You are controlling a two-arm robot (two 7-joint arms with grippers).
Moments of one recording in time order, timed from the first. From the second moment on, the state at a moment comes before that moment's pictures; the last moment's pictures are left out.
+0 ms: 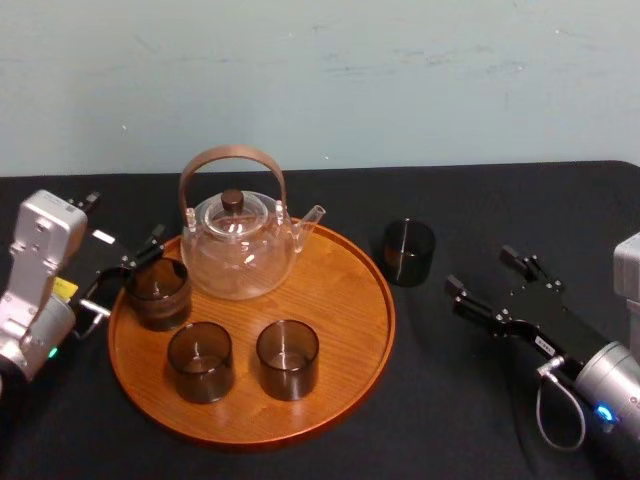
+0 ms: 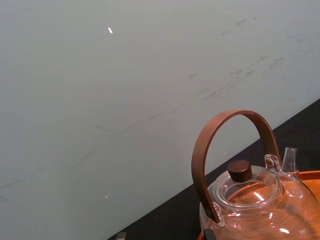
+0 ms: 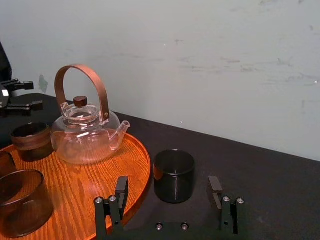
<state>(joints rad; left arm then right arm) -0.20 0.60 0.45 -1.41 -0.25 -0.12 0.03 -0.10 0.43 -0.17 -1.62 0.38 -0.07 0.36</state>
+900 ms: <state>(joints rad) -0.20 0.60 0.45 -1.41 -0.25 -0.12 0.03 0.05 0.41 -0.22 -1.47 0.37 -0.04 0.40</state>
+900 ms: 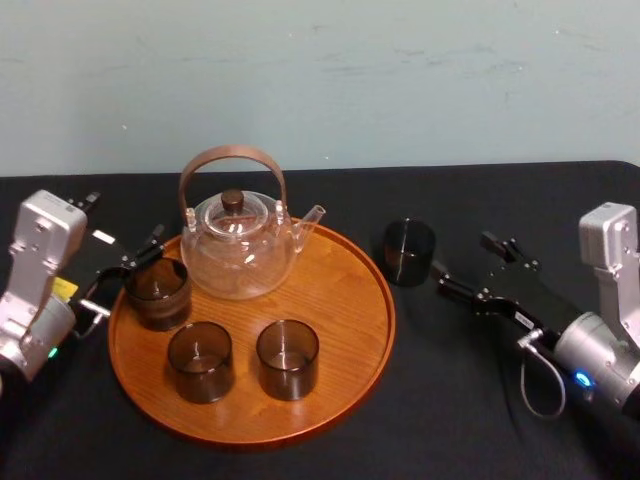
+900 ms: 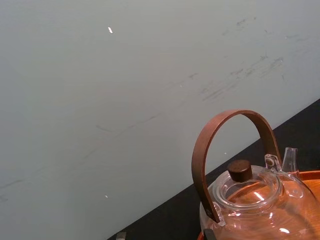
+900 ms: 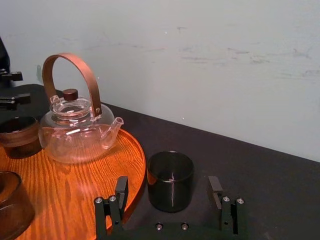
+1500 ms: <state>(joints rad) -0.20 0.60 0.45 -1.41 -0.25 -0.12 0.03 0.19 0.38 -0.27 -1.31 0.35 -0.04 0.43</state>
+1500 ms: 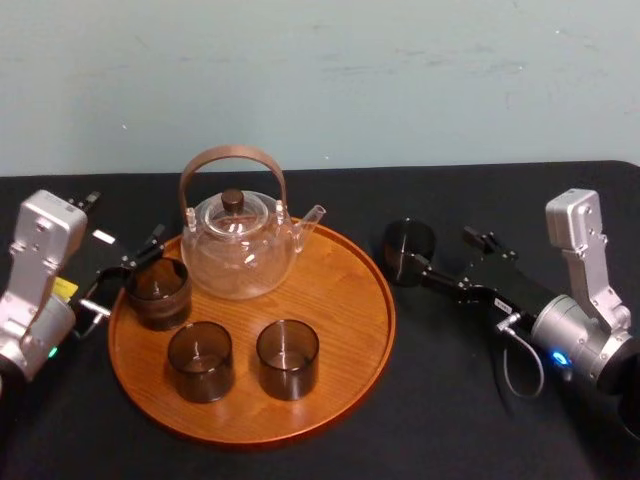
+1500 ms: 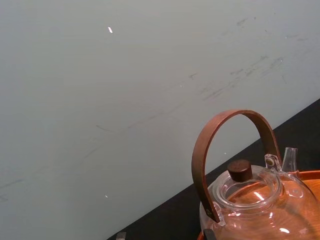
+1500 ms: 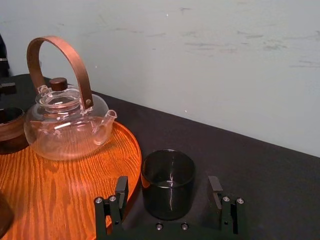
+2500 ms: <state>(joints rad) -0.20 0.60 0.45 -1.41 -0.25 -0.12 0.03 0.34 0.32 -0.32 -1.08 0.33 -0.09 0.47</state>
